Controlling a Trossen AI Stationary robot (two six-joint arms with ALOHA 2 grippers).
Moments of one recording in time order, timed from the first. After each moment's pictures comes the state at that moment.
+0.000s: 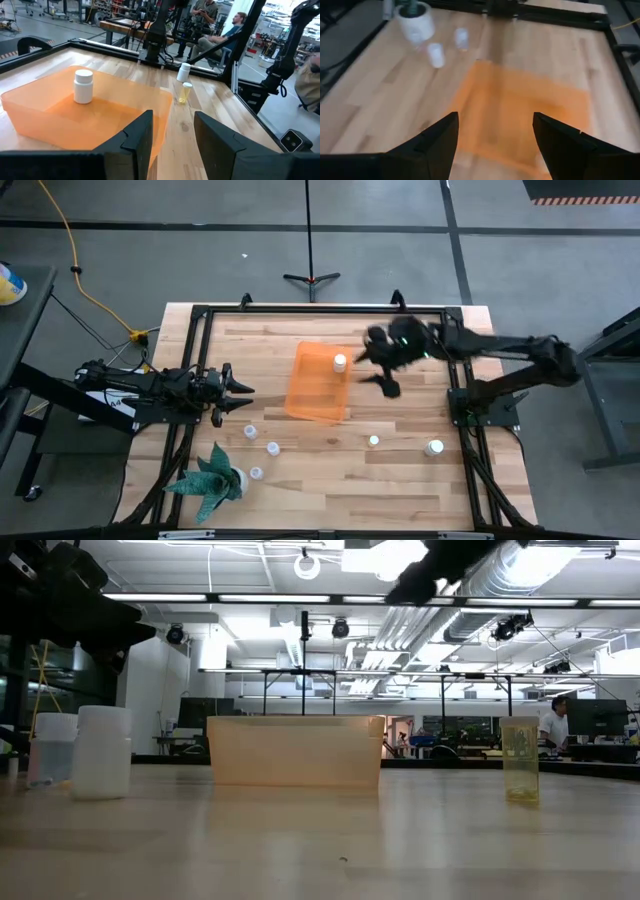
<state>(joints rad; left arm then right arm) -0.18 0.06 0.04 -0.03 -0.17 -0.24 -0.17 1.20 0.99 -0.39 -0.28 -0.22</state>
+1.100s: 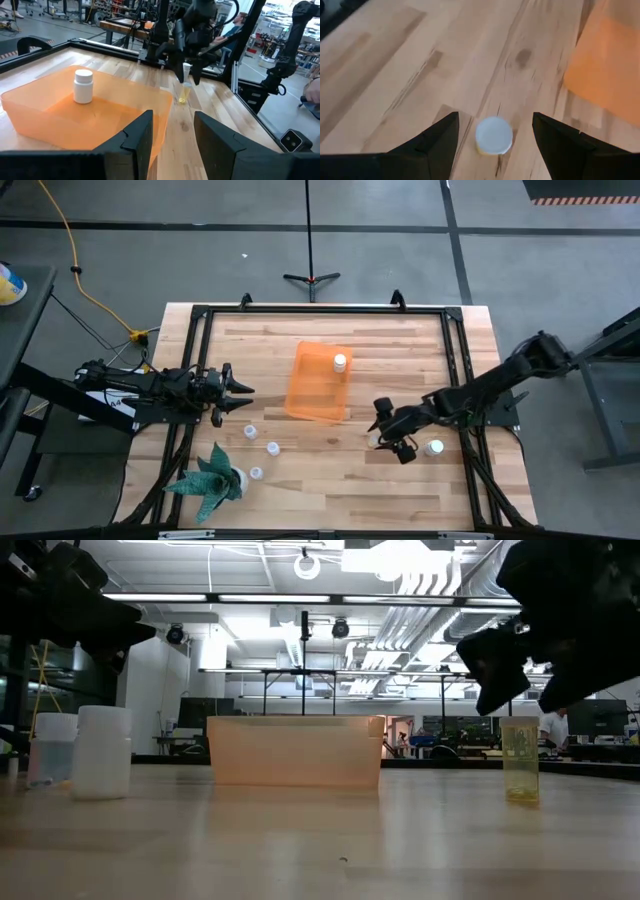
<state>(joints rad) -0.18 0.06 0.04 -0.03 -0.17 -0.24 0.36 1.32 0.51 0.08 0.01 -0.04</state>
